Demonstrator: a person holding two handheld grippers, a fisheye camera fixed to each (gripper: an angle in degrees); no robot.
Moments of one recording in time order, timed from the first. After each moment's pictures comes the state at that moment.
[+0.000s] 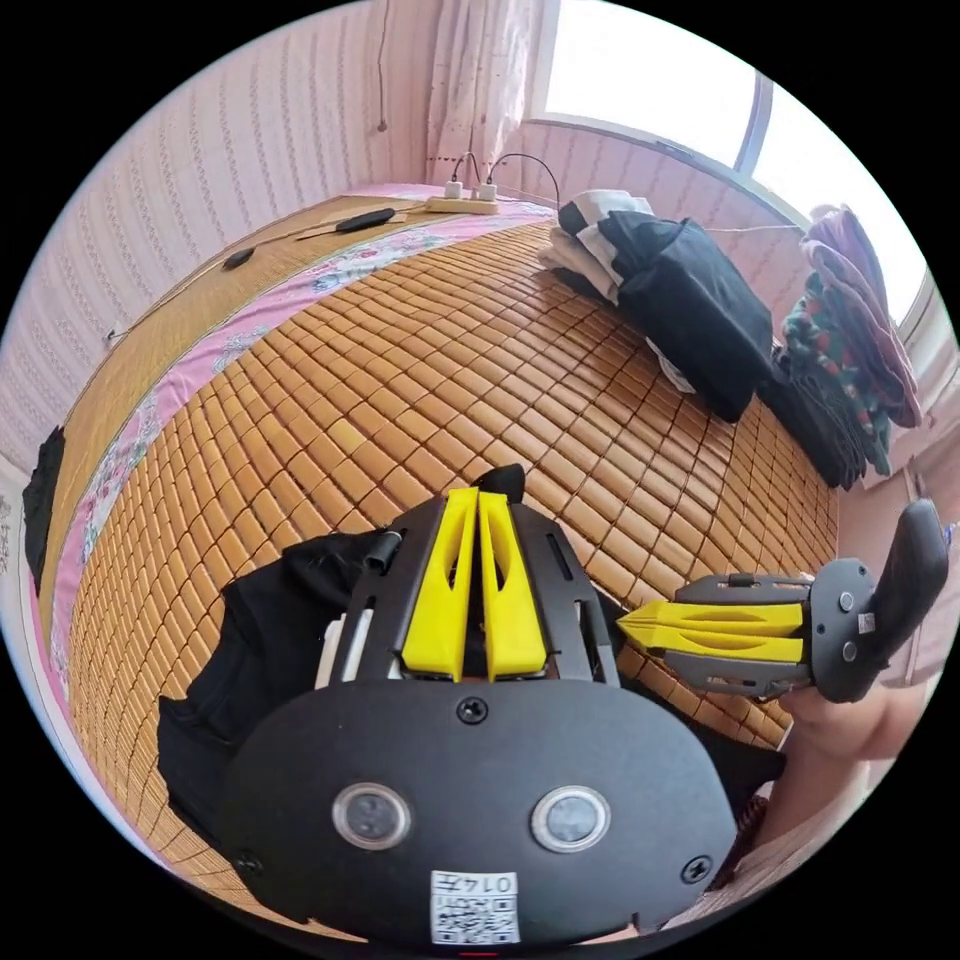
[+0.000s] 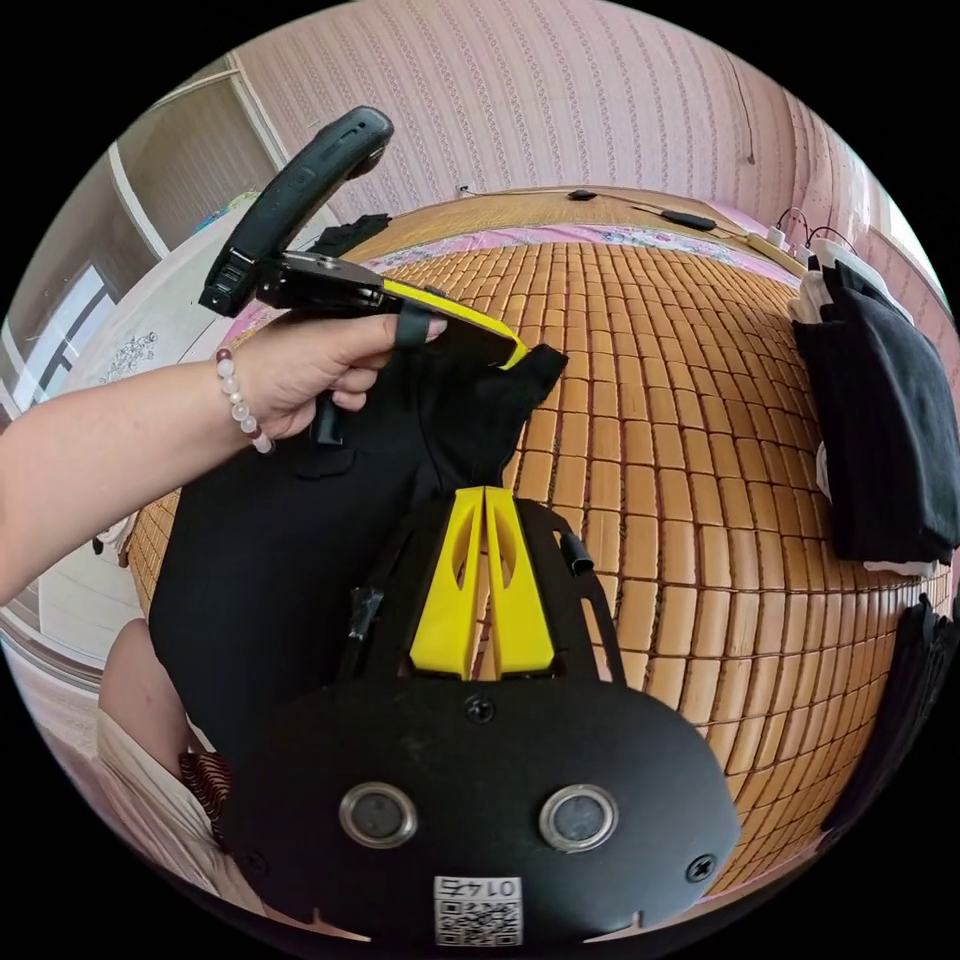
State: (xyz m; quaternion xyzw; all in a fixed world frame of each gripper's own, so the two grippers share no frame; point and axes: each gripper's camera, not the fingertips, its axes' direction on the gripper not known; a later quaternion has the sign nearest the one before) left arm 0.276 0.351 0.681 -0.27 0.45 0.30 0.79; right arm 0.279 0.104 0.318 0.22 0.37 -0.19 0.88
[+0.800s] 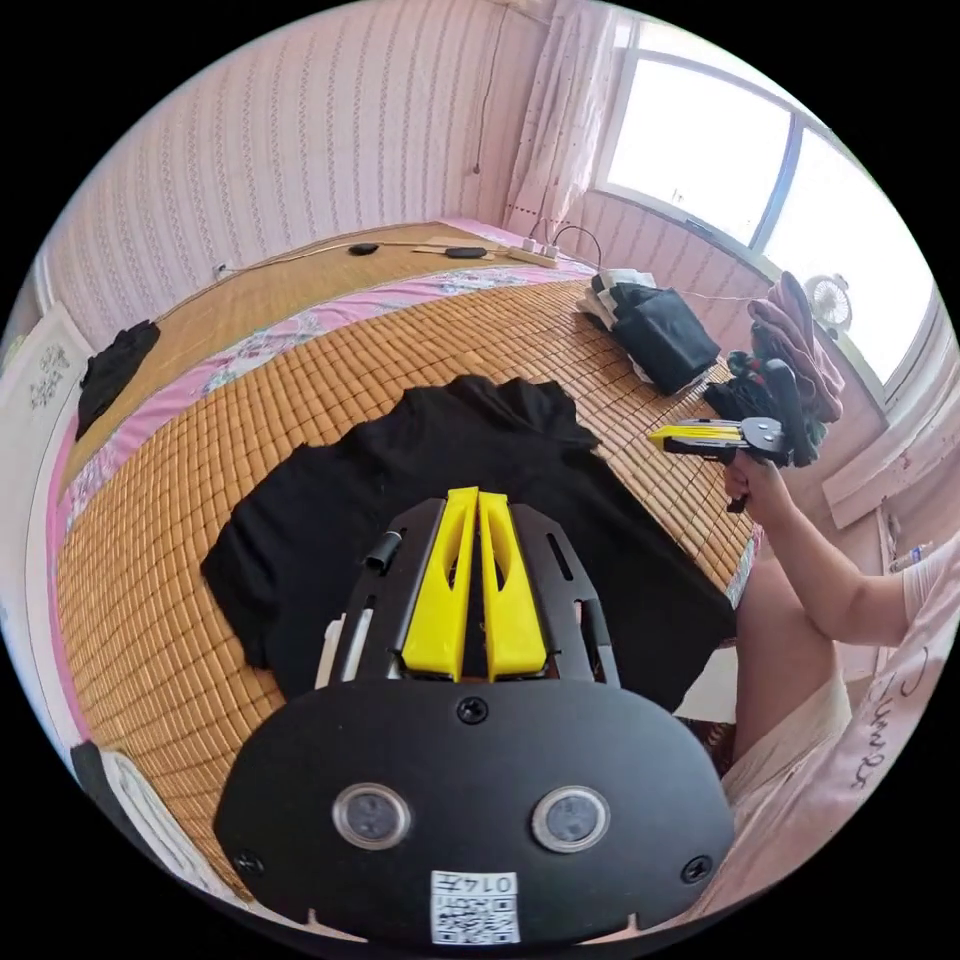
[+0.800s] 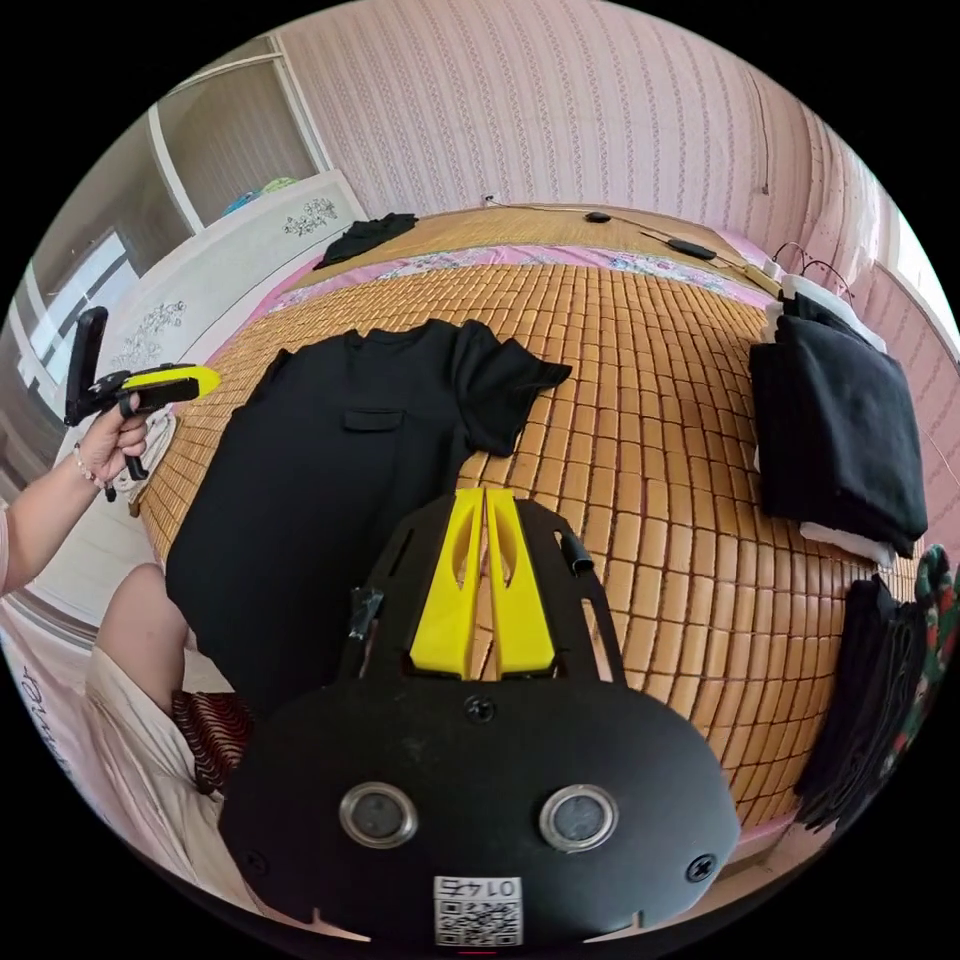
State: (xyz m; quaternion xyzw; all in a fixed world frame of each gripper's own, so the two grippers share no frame) left arm -0.076 0.362 0.617 -0.27 0.42 0.17 0.85; right arm 0.220 0.146 0.367 0.19 0.39 -0.24 0.87
